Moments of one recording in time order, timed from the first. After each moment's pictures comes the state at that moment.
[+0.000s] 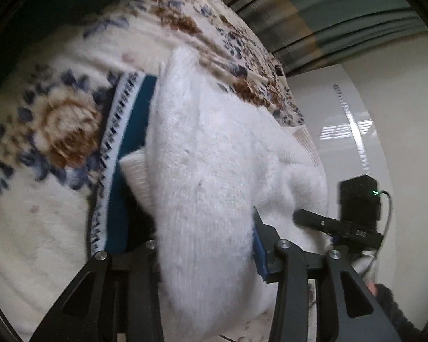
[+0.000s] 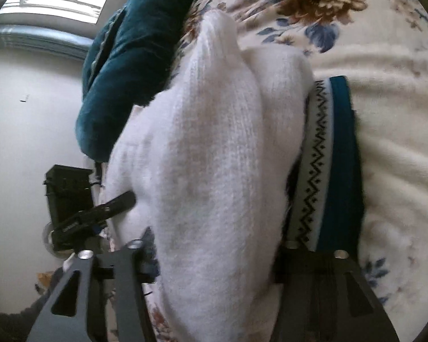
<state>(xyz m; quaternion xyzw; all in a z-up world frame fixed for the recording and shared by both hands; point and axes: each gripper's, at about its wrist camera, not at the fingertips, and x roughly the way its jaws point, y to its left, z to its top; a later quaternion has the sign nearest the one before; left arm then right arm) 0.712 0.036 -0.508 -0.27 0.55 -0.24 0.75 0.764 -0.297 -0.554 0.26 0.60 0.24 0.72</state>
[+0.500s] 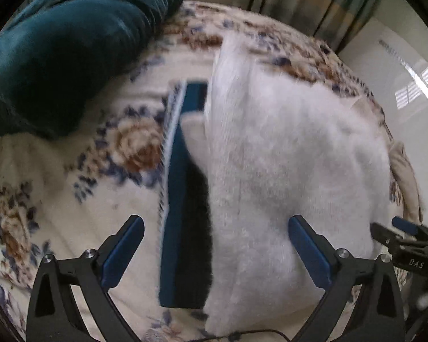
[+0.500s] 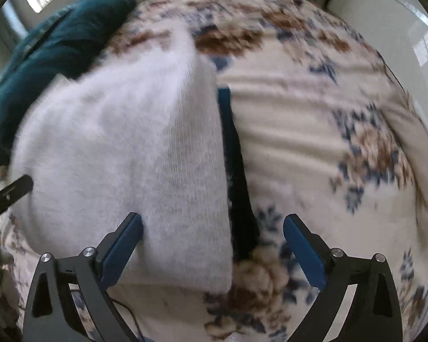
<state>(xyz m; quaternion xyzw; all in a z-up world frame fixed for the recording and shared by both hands) 0.673 -0.010 -0.511 -0.05 0.54 -0.09 0.83 0.661 -0.282 -0.527 0.06 0.58 -0.04 0.81</state>
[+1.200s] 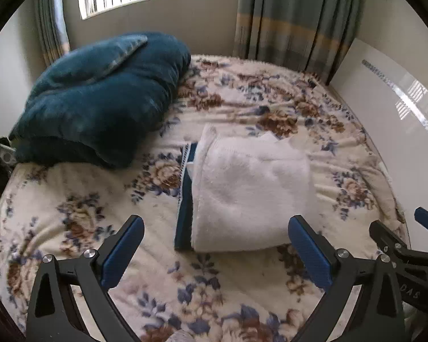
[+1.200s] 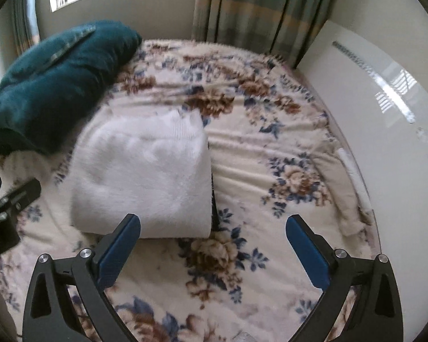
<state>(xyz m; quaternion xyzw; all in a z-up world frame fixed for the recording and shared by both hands) 0.542 -0.041 -0.313 0.00 0.45 -0.04 0.89 0.529 -0.233 -0.316 -0.02 0.48 -0.09 0.87</state>
